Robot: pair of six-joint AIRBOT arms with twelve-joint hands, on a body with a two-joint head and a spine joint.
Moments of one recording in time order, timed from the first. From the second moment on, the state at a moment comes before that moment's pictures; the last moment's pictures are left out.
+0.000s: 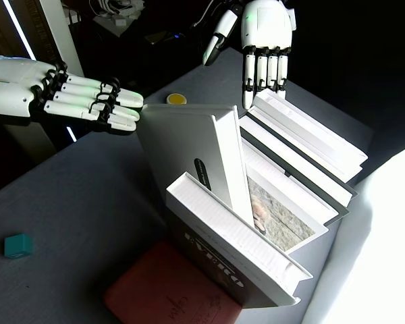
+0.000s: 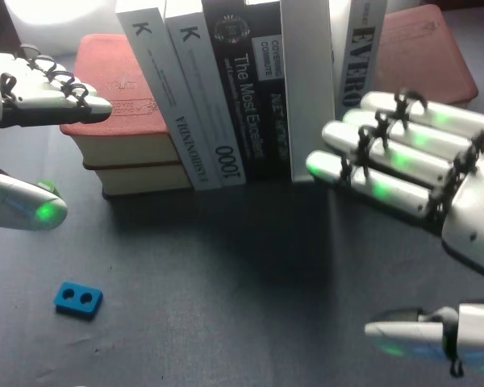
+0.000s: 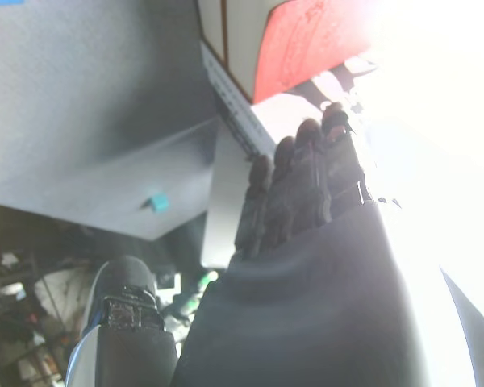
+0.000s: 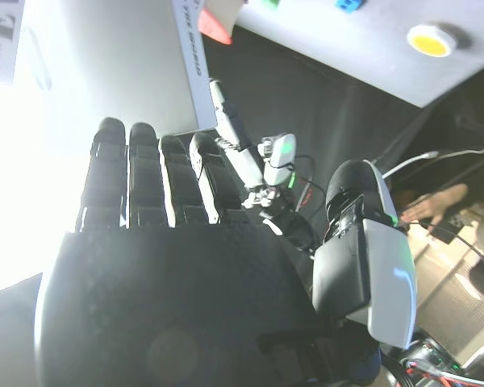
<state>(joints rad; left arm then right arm) 0.31 -0.54 1.00 1.97 -0.49 -0.85 -0.69 -0.61 0.43 0.37 0.64 -1.62</state>
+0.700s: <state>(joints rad) 0.31 -0.54 0.99 1.97 -0.49 -0.85 -0.77 -0.66 0.53 0.48 0.50 -1.64</state>
